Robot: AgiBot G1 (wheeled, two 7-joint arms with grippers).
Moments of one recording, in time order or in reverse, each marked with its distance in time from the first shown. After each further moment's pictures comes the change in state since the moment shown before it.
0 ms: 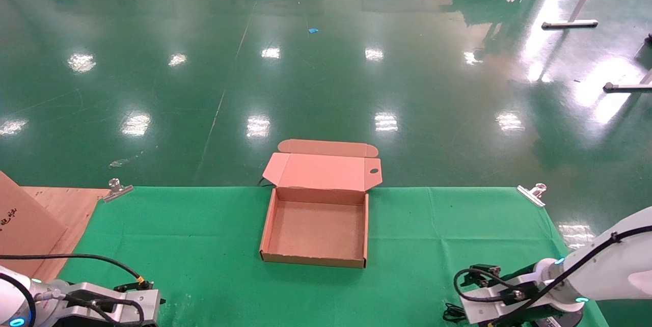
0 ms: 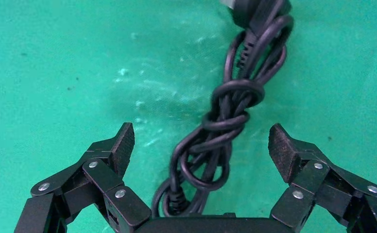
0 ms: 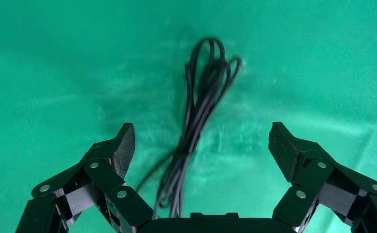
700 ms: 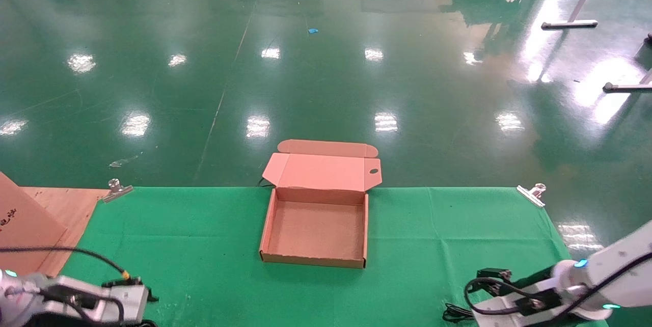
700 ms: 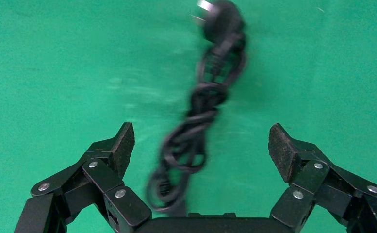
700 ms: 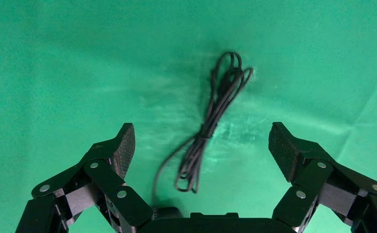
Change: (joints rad) left arm 0.050 -0.118 -0.017 -0.308 -0.033 0.131 -0.171; right arm -0.091 0.175 -0.004 0.538 0.004 -0.185 0.301
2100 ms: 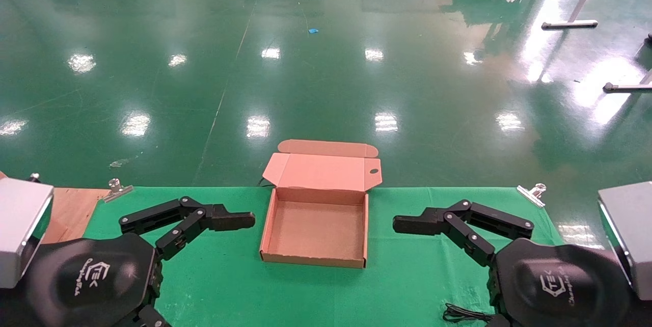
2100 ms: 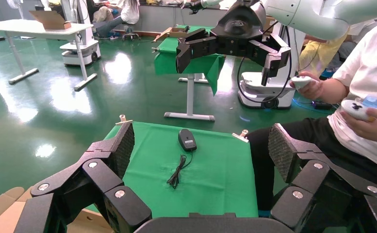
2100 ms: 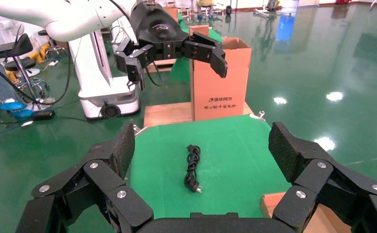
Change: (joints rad) left arm 0.402 -0.263 -0.433 -0.833 -1.027 0.127 -0.533; right arm -0.359 0.338 0.483 0.464 1.226 -0.174 0.464
